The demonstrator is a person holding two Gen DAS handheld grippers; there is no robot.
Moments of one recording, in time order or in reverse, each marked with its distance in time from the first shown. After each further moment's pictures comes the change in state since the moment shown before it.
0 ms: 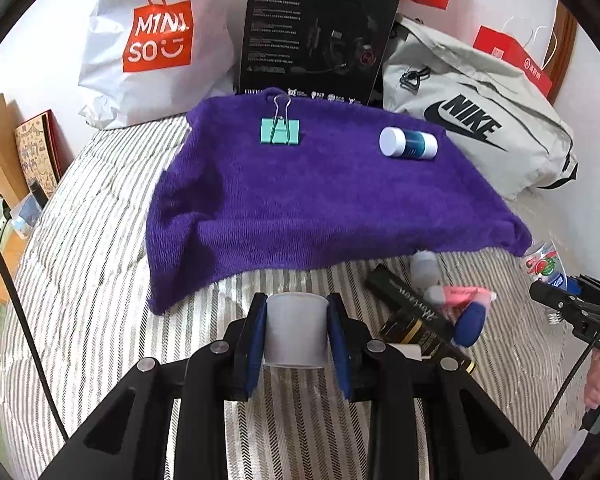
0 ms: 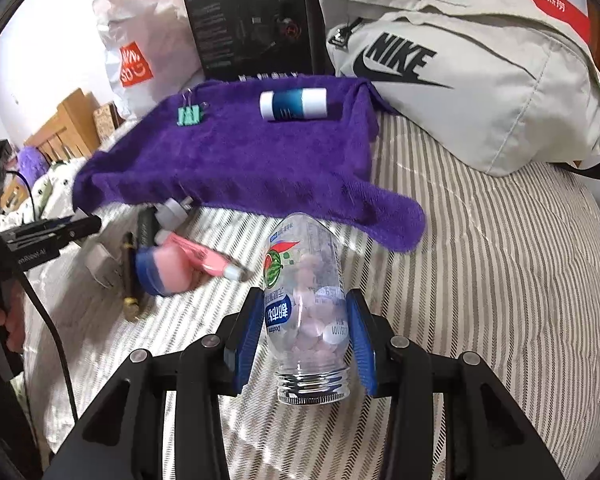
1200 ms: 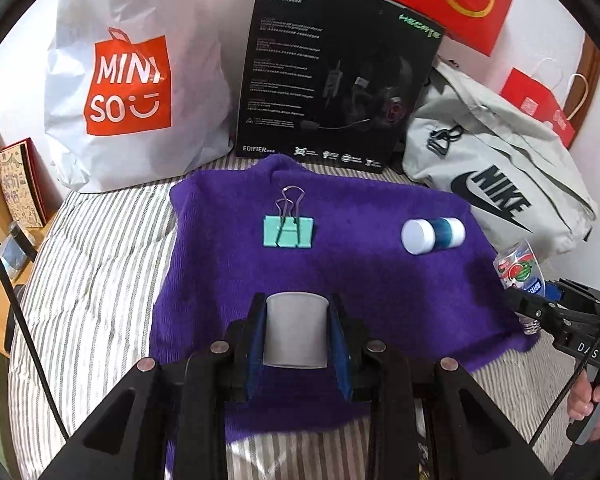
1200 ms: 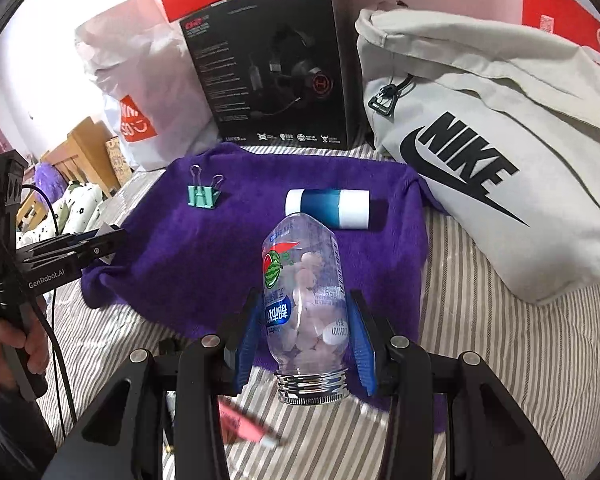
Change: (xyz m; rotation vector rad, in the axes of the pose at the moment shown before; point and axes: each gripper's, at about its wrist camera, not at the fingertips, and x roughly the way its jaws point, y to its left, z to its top) left arm 0.045 0.015 0.105 -0.033 -0.028 -0.025; right arm 0.044 0.016 0.118 -0.020 -0.014 0.072
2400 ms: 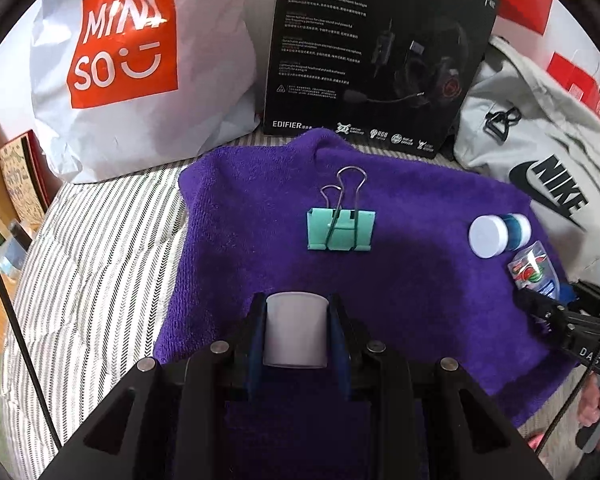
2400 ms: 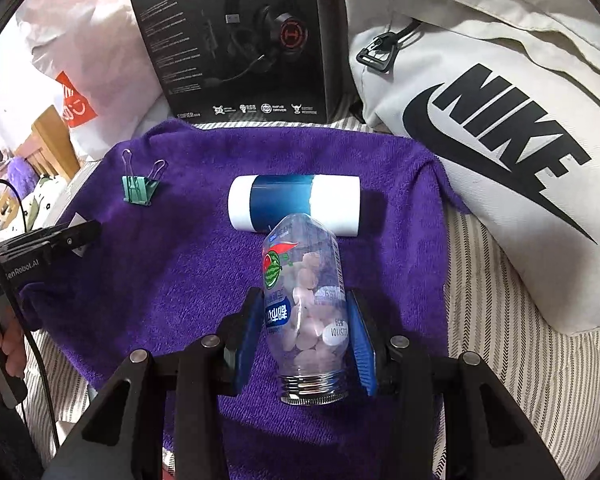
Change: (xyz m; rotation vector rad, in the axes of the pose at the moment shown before) left arm 0.057 0.019 0.008 0.006 0.039 0.094; right arm 0.077 -0.011 0.012 0.002 0.045 -0.085
